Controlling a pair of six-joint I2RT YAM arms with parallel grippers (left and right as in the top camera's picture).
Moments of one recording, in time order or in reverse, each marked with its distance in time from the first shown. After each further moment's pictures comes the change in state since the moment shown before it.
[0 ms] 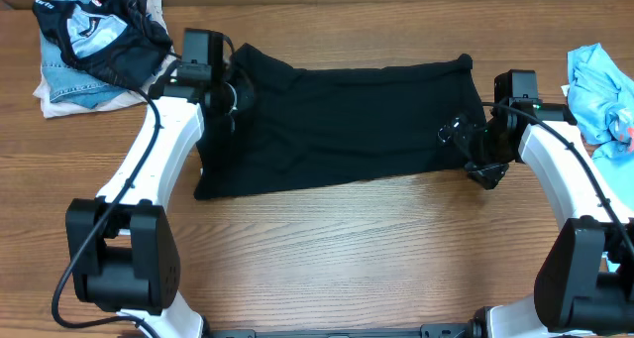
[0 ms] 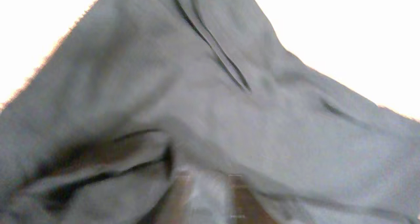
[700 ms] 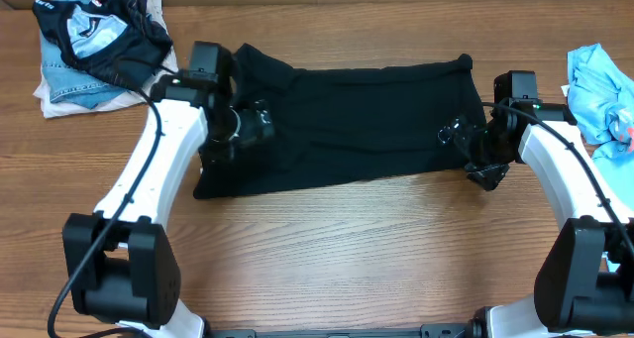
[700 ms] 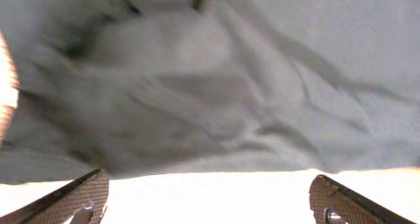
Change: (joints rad) left arm -0.057 -0.063 0.016 -0.399 0.055 0.075; right arm 0.000 0.000 0.000 -0.006 0.000 -0.001
